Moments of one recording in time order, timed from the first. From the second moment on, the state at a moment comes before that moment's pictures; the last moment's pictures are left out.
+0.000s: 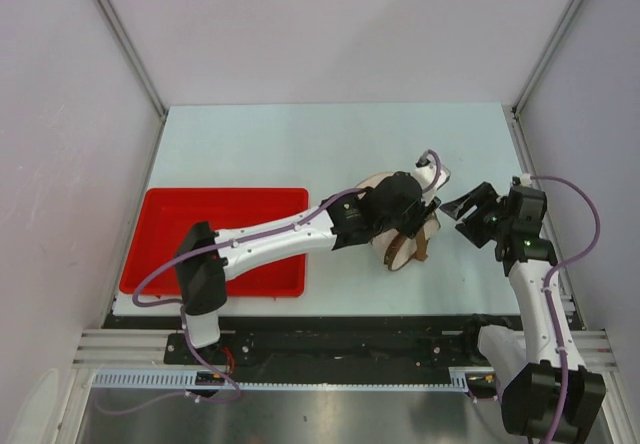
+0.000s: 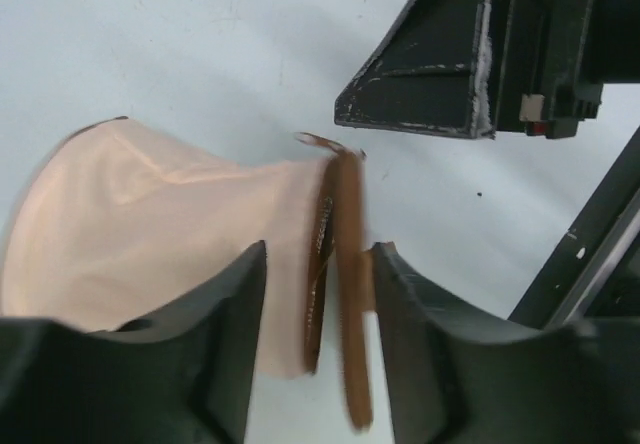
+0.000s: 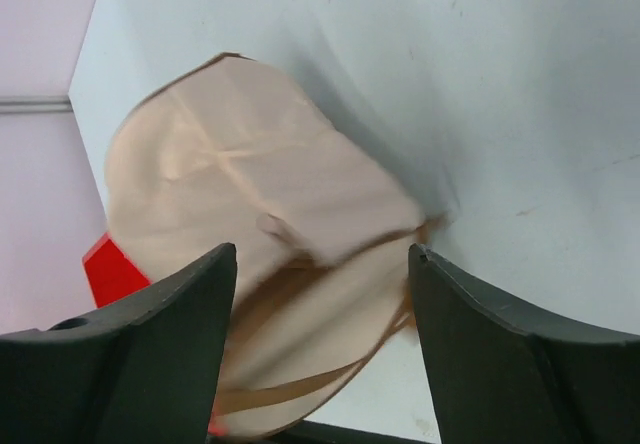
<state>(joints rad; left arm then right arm) -1.16 1.82 1.61 -0.32 -0.22 -0.15 -0.16 0.89 0.65 -0.43 -0.39 0.77</state>
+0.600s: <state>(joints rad) -0.99 1.55 1.45 -0.37 -0.05 -0.32 0.18 0.76 0.68 -0.62 -0.09 0.69</state>
